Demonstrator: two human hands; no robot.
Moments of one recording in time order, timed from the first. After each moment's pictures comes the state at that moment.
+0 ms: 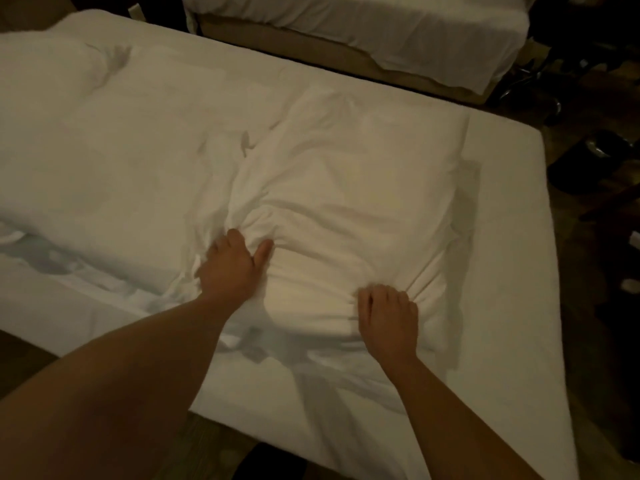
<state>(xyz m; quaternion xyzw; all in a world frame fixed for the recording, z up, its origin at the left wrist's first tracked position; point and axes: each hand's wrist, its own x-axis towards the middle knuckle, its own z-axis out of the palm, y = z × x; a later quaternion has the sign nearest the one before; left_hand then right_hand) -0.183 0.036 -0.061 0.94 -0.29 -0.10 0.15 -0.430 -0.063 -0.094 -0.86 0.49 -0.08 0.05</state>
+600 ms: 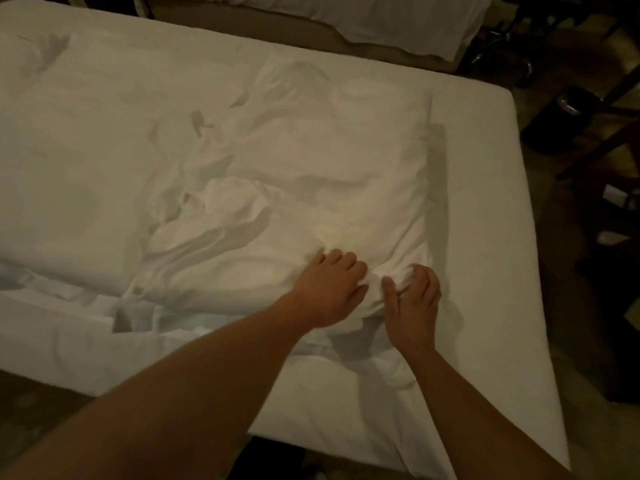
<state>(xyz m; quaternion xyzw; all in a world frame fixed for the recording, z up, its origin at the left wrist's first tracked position) -0.325 -0.034 -0.091 0.66 -0.74 -0.01 0.11 -0.503 -0.087 -0.136 -0.73 0.60 -0.25 0.20</state>
